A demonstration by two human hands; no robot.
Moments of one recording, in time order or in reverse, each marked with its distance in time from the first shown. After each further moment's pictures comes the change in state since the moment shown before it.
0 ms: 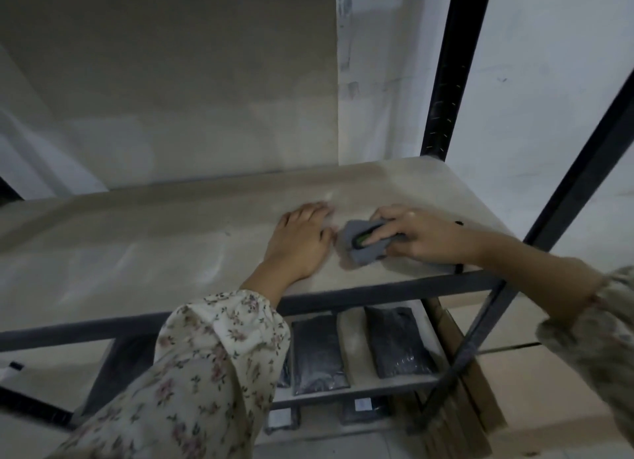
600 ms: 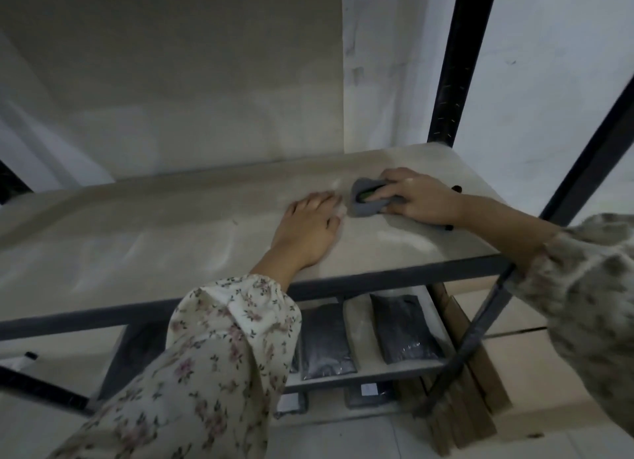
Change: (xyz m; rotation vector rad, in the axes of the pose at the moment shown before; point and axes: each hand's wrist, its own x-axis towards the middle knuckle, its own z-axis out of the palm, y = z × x) left_hand -0.003 -0.005 0.003 0.026 -0.040 0.041; right_hand 0.030 0.032 -0.003 -0.210 0.171 0.068
